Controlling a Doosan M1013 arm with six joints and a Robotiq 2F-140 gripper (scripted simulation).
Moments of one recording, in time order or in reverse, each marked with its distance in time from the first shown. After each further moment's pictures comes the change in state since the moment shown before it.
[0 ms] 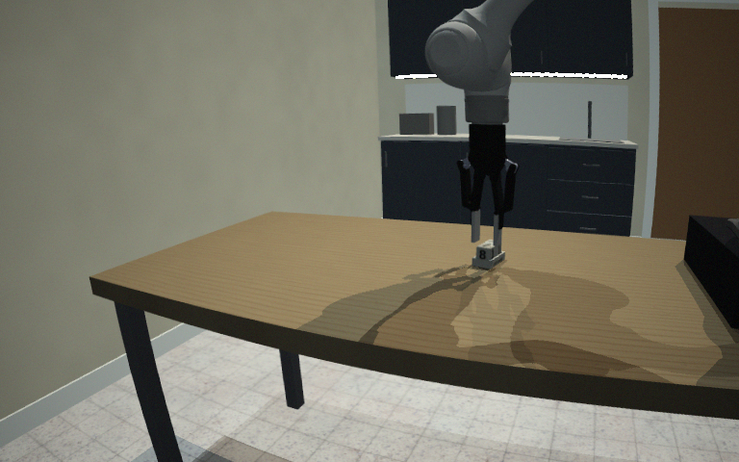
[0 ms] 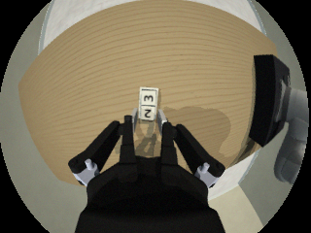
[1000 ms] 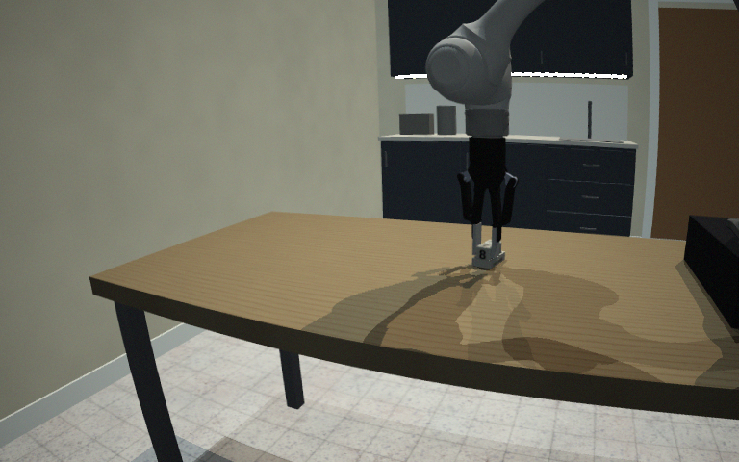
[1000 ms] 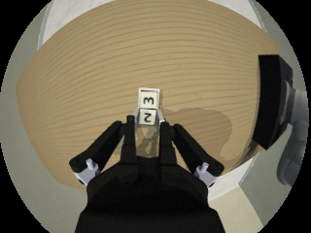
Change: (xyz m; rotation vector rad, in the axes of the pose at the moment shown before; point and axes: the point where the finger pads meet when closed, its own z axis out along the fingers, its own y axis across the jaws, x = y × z) arm 0.000 0.000 0.026 0.000 0.000 0.000
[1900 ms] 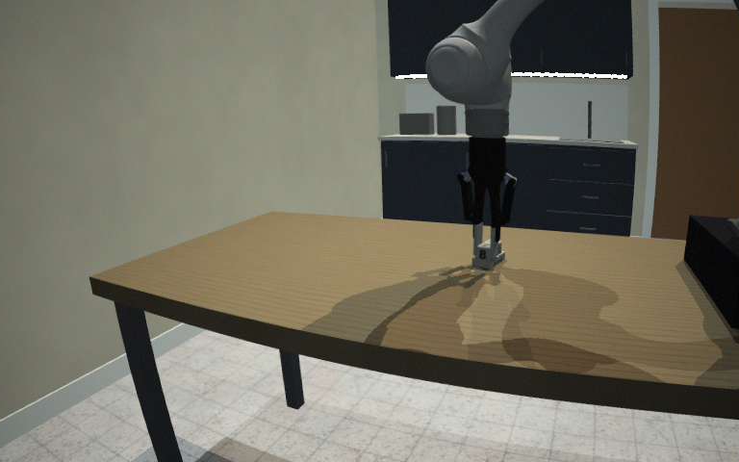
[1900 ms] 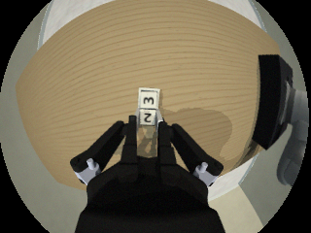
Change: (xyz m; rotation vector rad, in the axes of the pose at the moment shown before) arm 0.000 0.000 0.000 0.000 0.000 0.000
